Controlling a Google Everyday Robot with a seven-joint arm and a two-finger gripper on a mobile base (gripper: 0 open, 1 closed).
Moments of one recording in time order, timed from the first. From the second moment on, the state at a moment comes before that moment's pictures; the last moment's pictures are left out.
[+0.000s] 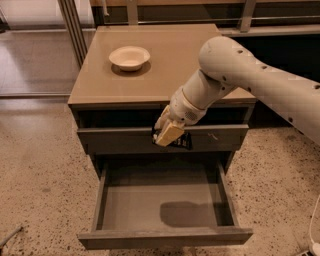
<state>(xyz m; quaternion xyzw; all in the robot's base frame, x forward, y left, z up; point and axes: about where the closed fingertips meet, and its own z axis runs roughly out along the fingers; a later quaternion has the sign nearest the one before) 0.559 -0.018 0.775 -0.69 0.67 0.19 0.21</state>
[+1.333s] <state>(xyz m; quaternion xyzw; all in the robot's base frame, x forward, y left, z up) 0.574 -0.049 0.618 -0.71 0.66 0.14 0.21</state>
